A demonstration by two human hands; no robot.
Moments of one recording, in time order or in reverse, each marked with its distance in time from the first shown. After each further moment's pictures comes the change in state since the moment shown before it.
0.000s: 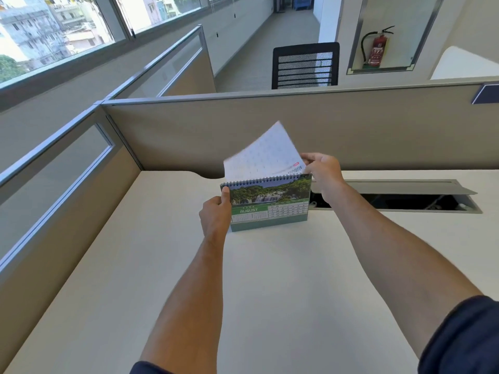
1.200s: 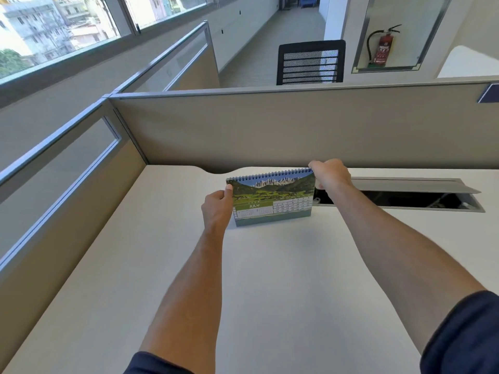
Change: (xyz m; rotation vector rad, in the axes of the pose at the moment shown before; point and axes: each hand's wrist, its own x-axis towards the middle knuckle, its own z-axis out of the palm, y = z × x) left_hand 0.006 -0.009 -0.008 -0.021 -0.050 0.027; right_hand -0.012 0.000 0.002 -0.521 0.171 0.152
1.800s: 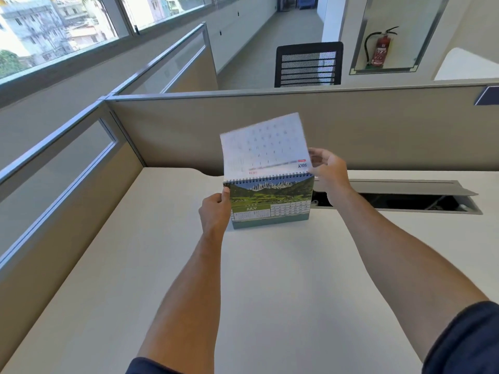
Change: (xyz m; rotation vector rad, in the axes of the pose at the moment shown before) left_hand -0.001 0.001 0.003 0.025 0.031 0.015; right_hand 0.006 0.016 -0.006 0.547 -0.151 -0.298
